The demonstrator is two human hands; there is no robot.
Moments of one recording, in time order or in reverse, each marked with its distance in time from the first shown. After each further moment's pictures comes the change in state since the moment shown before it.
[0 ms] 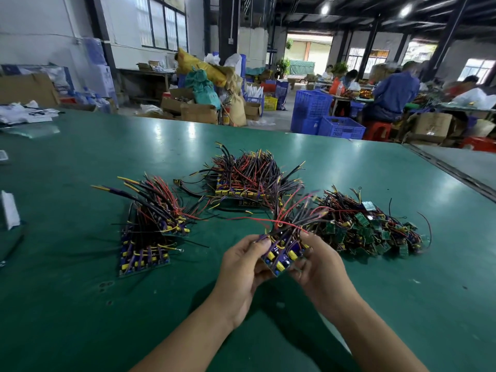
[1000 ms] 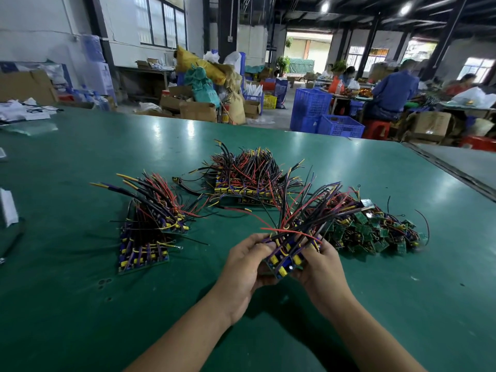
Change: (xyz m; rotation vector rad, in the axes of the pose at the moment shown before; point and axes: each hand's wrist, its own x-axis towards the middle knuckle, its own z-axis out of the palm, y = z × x) left_hand -0.001 -0.002 -0.001 0.131 -0.076 -0.060; right_hand -0.004 0.006 -0.006 -0.082 0.053 -0.181
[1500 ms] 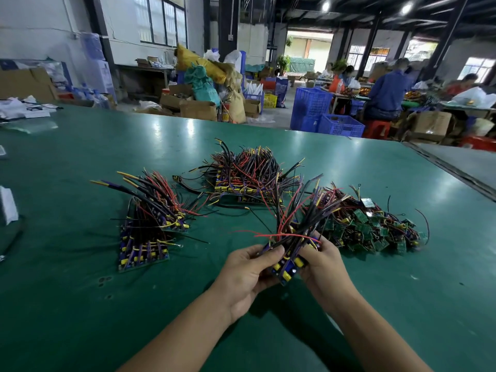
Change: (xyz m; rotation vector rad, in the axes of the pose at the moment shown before) left_hand 0.004 -0.006 -0.001 -0.115 -0.019 -0.151; right_hand 0.003 -0.005 -0.001 0.059 -0.017 0.039
